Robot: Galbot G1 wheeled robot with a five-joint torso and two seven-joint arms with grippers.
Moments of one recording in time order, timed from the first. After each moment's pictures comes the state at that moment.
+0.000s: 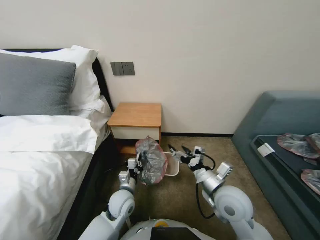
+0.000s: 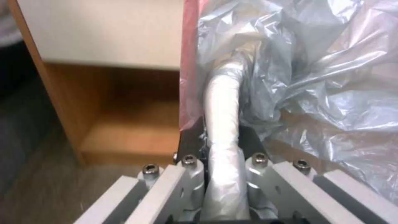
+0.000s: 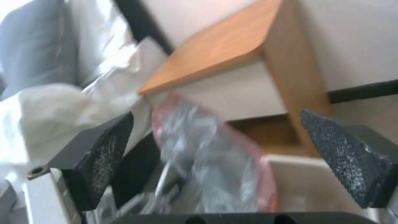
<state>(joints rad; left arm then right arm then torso) 1.41 -1.17 -0.15 -2.10 -0.43 0.23 -0.45 -1.45 1.17 0.34 2.43 0.92 -0.46 0.17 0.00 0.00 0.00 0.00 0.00</state>
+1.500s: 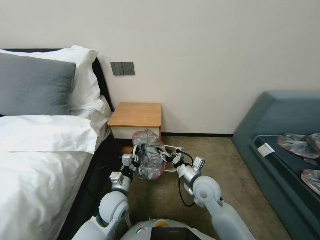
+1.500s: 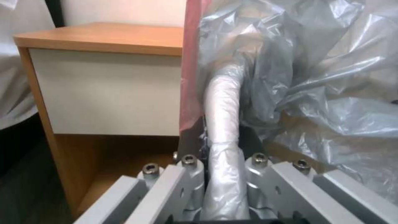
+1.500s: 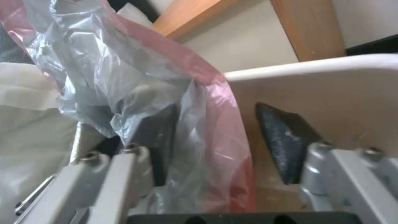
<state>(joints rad) 1.46 -1.14 -0.21 -2.21 -0.37 0.14 -0.37 -1.27 1.23 0.17 2.20 0.95 -0.44 0.24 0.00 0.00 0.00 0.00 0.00</state>
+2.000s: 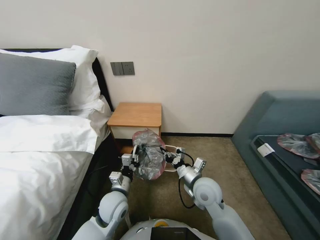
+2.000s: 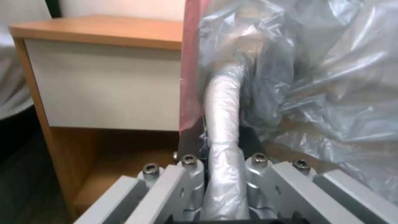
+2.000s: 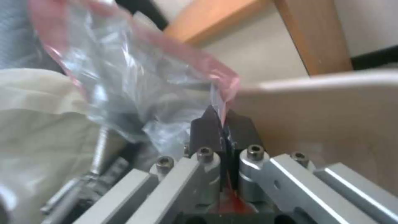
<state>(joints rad) 1.47 -1.15 -0.21 -2.21 -0.40 0.16 -0.37 -1.29 1.23 0.17 2.25 0.94 -0.43 0.24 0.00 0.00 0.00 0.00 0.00</state>
